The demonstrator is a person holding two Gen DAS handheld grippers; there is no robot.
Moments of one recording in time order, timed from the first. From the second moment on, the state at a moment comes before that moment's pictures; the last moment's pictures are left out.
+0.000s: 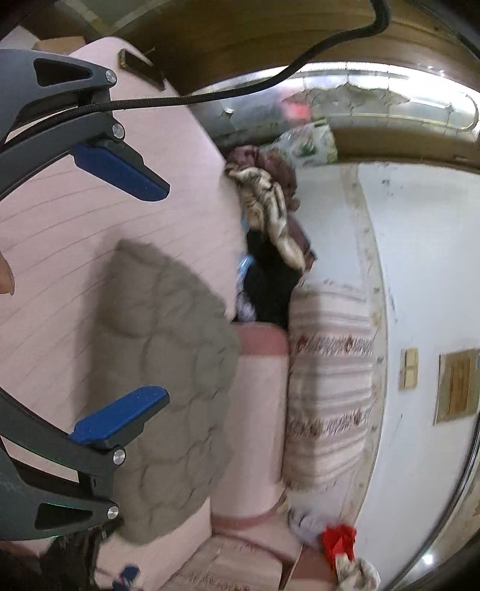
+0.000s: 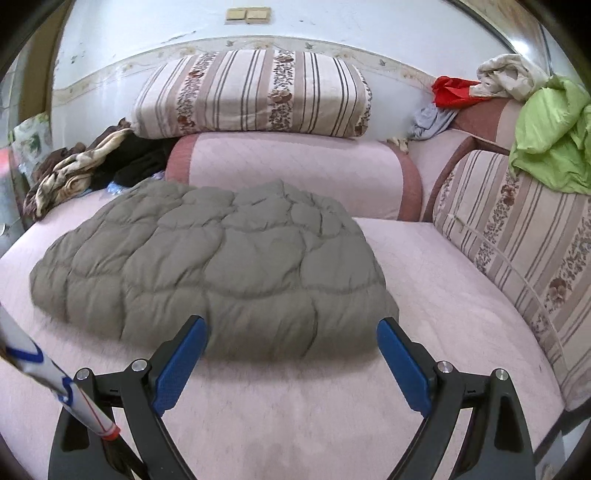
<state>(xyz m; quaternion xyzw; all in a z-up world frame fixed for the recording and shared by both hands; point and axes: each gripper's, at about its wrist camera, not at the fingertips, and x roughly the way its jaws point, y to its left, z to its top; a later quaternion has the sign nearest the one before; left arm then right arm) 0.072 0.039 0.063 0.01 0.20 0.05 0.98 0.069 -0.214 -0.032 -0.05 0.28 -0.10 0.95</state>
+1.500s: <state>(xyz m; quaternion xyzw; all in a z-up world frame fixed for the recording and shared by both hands) 0.012 0.013 0.020 0.00 0.39 0.01 0.92 -0.003 -0.205 -0.070 -0.04 0.35 -0.11 0.93</state>
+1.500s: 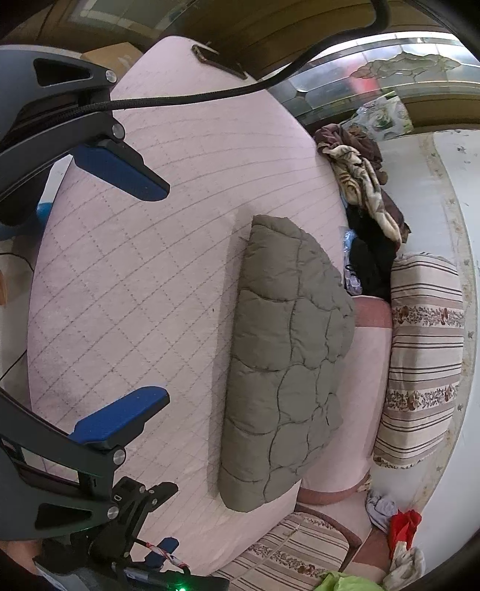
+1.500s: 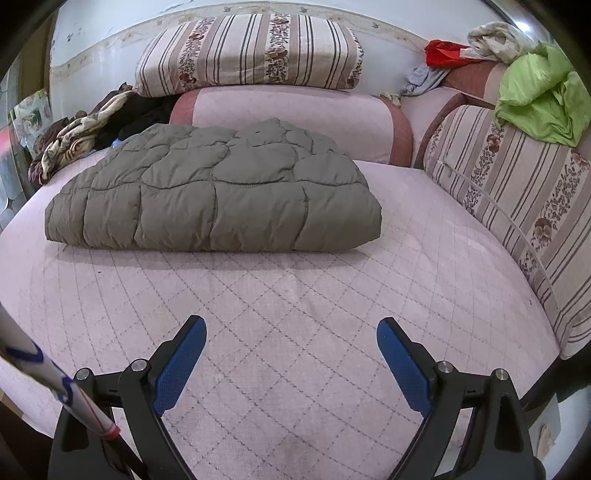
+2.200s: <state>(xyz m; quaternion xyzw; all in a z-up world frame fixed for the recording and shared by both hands) 0.018 0.012 0.001 0.02 0.41 0.01 0.91 0.000 -0.195 -0.075 -0.05 0.36 -0.11 0.93</state>
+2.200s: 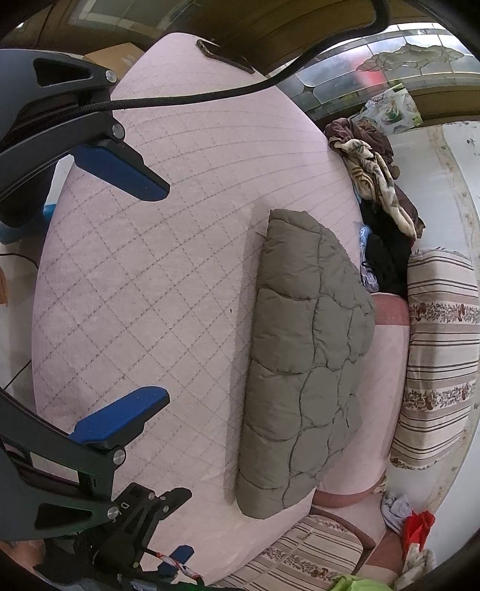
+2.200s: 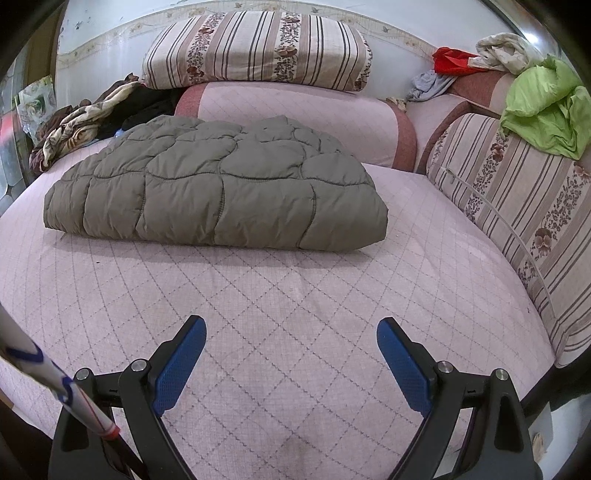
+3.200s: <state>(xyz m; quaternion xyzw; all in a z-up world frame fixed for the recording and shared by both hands) 0.018 0.000 -0.019 0.05 0.43 0.00 0.90 0.001 -0.189 -0.086 -0.06 0.39 -0.12 0.91</state>
